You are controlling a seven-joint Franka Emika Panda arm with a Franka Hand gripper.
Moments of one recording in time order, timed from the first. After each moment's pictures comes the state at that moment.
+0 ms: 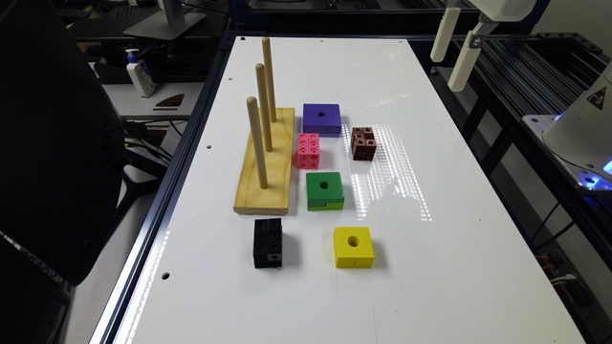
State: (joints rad) arm 0.00 -0.53 0.00 -2.85 0.00 2.33 0.79
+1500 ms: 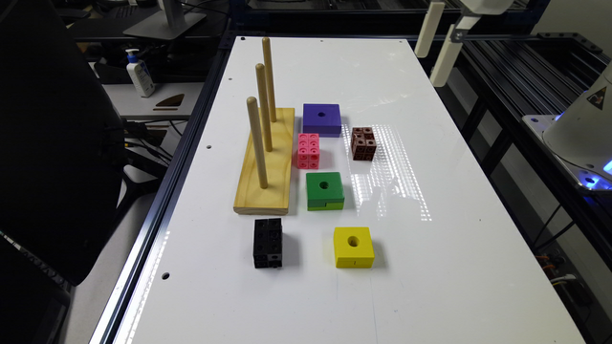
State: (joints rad) arm 0.00 -0.43 0.00 -2.77 0.00 2.39 0.79
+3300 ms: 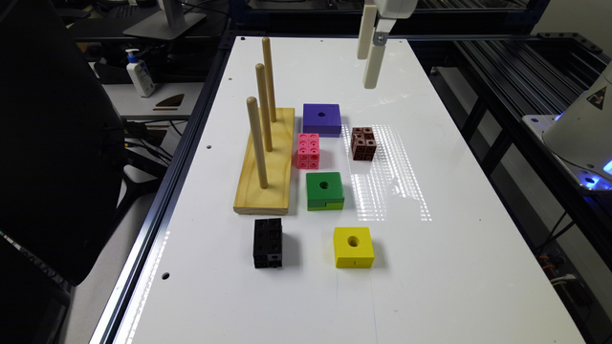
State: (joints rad) arm 0.00 -0.12 0.00 -2.48 0.00 2.39 0.79
